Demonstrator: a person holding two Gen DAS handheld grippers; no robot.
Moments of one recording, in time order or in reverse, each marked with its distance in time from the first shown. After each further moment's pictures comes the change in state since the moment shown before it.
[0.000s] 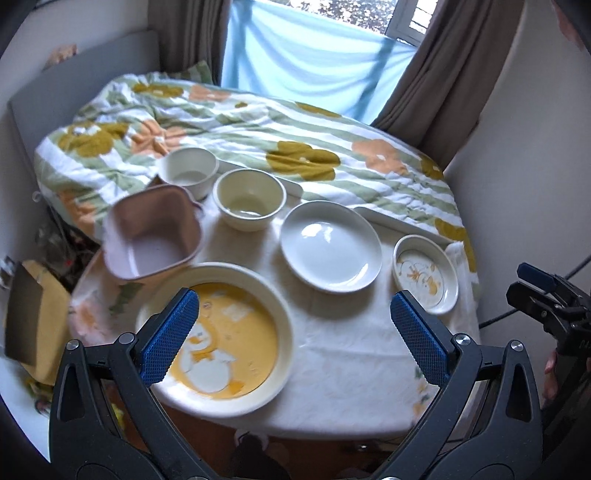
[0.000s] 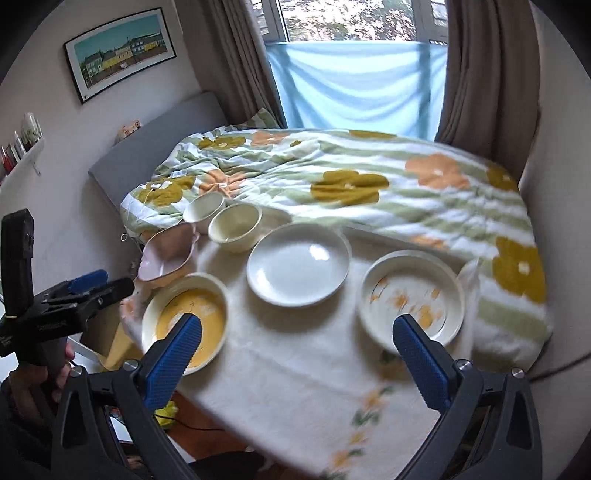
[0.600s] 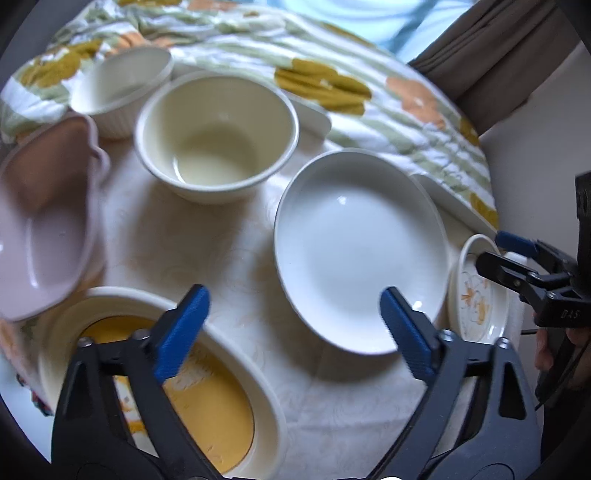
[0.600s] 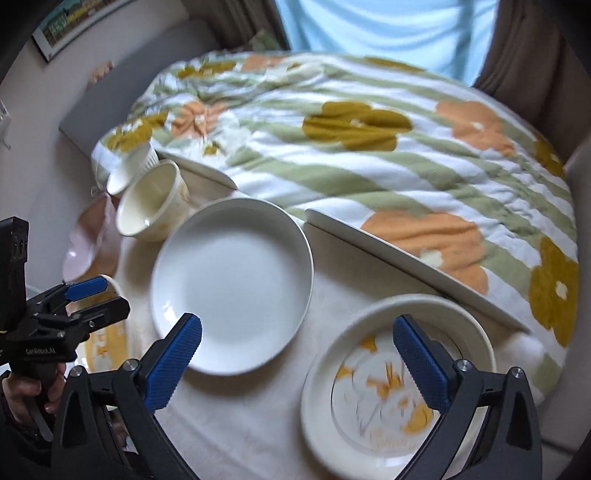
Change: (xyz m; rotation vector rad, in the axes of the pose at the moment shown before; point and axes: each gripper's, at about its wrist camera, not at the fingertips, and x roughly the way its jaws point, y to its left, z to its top) left arm 0.212 0.011 0.030 -0.121 0.322 0.005; right arm 0.220 -0.076 0.064 -0.073 0.352 0.060
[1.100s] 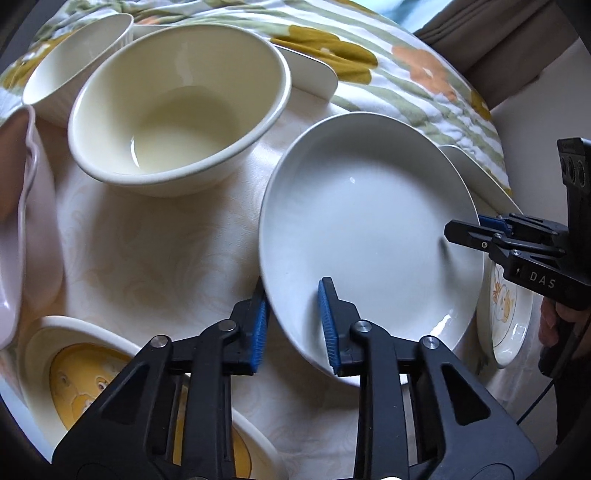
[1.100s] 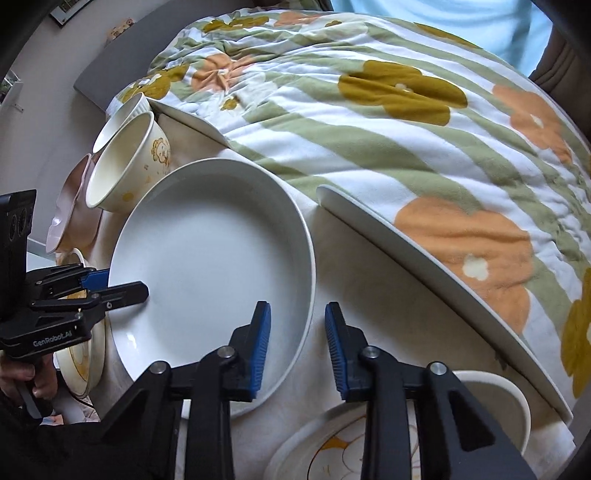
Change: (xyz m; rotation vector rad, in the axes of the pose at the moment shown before) left arm 0.051 -0.005 0.012 0.027 0.086 0.026; right arm 0.066 -0.016 0.014 -0.093 0.102 0.118
